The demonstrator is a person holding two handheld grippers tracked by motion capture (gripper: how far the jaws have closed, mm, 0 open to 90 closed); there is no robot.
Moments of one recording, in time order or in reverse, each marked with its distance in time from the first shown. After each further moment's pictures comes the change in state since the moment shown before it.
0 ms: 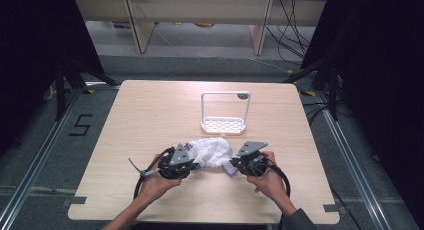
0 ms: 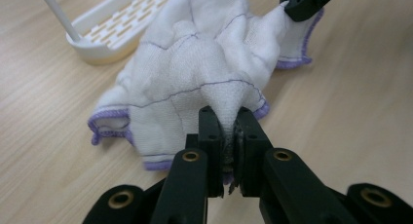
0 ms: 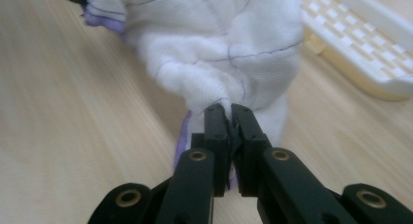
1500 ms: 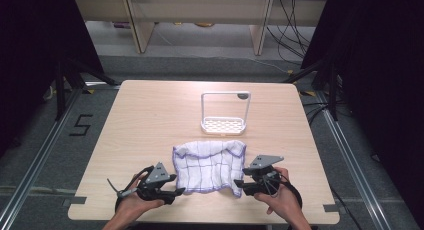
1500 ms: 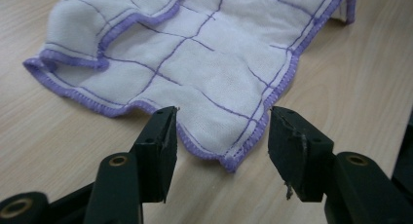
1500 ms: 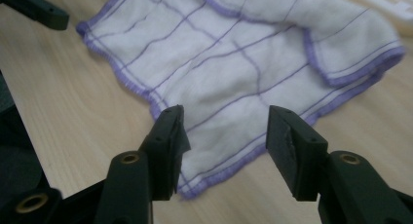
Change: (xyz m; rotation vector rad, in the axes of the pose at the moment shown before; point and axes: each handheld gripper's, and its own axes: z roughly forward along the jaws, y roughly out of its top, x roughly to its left) left arm -0.018 -0.059 -0.017 0.083 -0.006 -0.095; right arm 0.029 -0.027 -0.035 0.025 0.045 0.120
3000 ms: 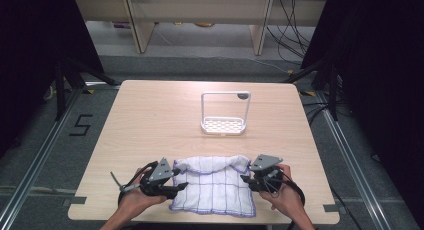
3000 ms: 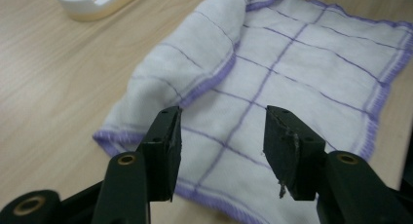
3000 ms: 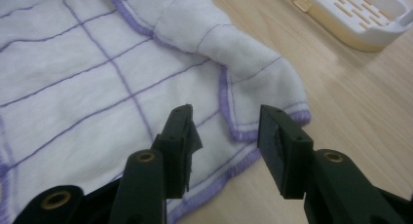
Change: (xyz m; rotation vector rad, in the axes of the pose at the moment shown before) left arm 0.004 0.024 0.001 -0.040 0.000 0.104; right arm -0.018 -0.003 0.006 0.030 -0.106 -0.151
